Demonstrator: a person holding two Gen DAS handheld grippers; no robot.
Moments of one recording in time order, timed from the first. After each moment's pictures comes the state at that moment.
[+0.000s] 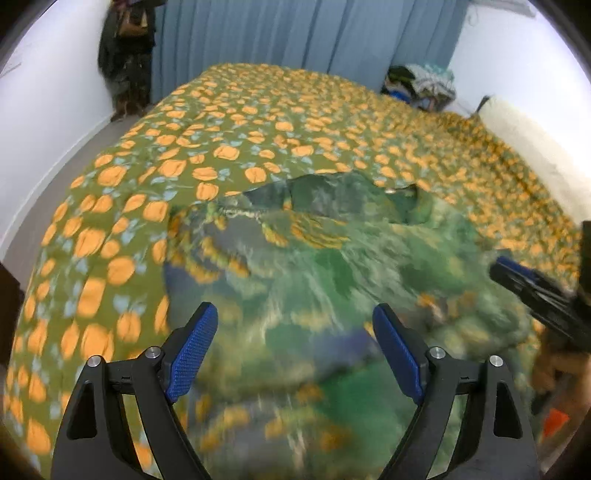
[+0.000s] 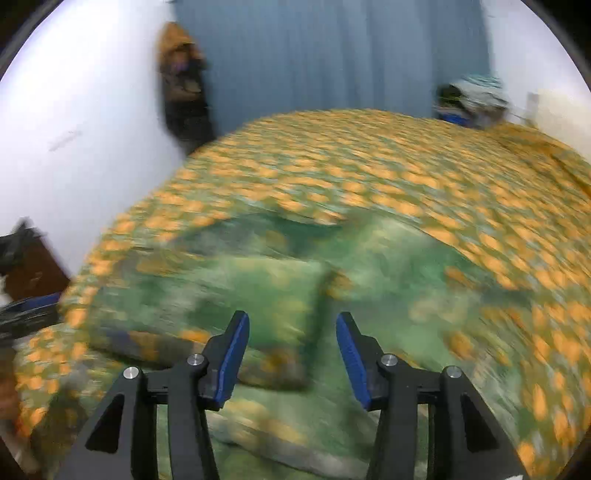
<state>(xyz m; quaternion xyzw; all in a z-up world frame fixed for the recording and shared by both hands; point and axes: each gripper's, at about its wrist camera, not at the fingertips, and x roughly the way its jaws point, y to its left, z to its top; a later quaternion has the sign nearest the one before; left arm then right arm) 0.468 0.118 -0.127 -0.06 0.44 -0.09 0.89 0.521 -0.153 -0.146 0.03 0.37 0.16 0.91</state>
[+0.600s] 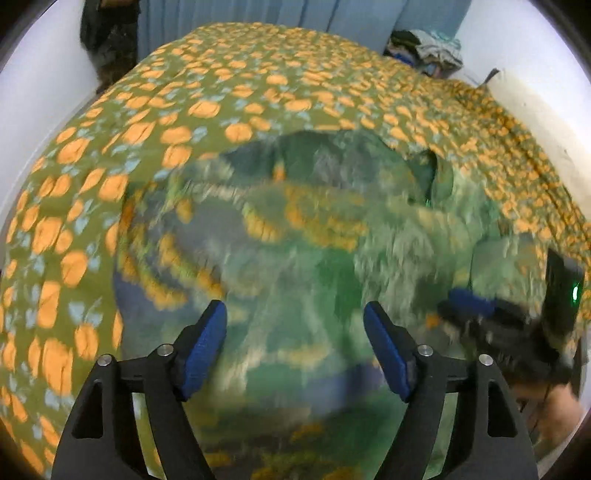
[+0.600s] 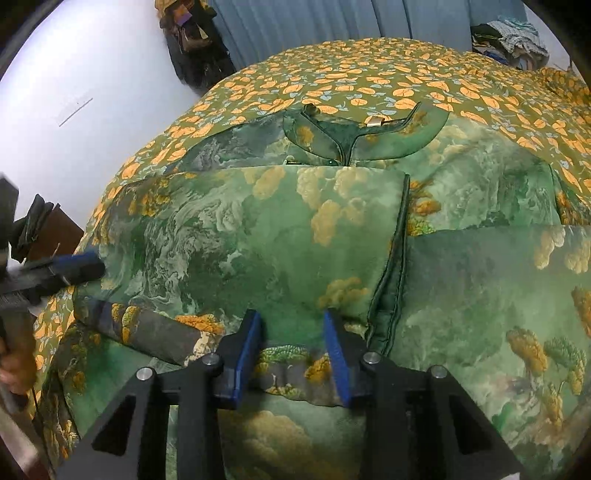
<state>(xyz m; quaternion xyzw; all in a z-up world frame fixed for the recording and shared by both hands) 0.513 0.103 -0.163 -0.05 0.51 -0.11 0.85 0.558 -0.137 -0.247 0.06 0.47 0.18 0.86</state>
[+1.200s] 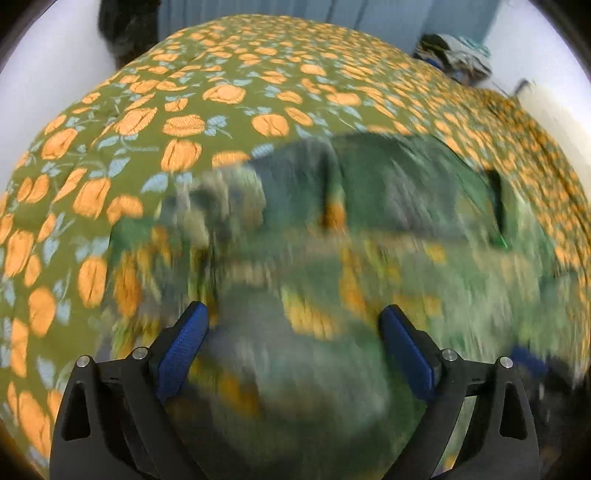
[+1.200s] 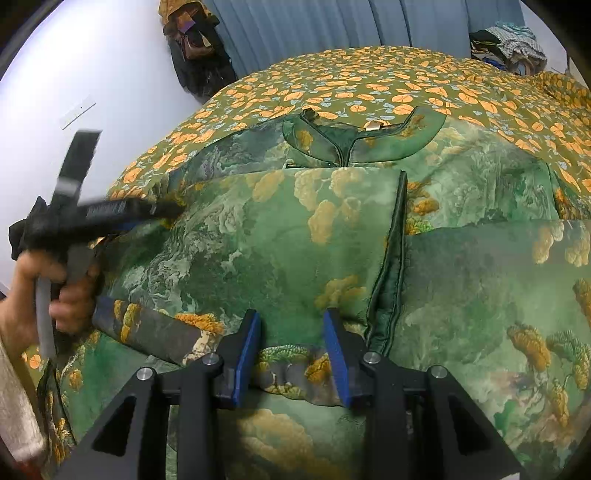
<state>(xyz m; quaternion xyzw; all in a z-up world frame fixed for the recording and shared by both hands) 0.553 0.113 -0.212 -0.06 0.51 -0.07 0.85 0.549 -0.139 -0.248 0.06 0.46 0.18 0.87</state>
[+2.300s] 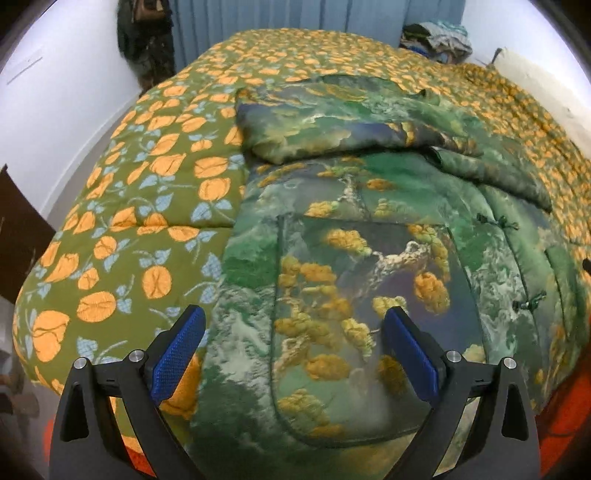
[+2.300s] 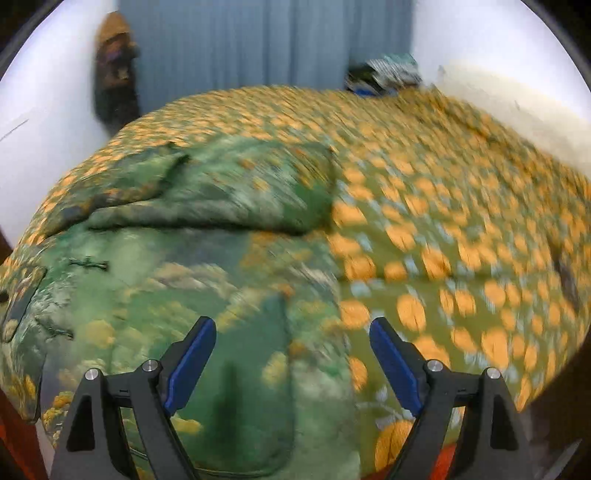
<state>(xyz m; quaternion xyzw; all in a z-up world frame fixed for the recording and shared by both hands) 0.288 0.147 -0.174 0.00 0.49 -0.04 0.87 0.288 -0.306 -0.189 0.03 0.41 -0.06 0.91</state>
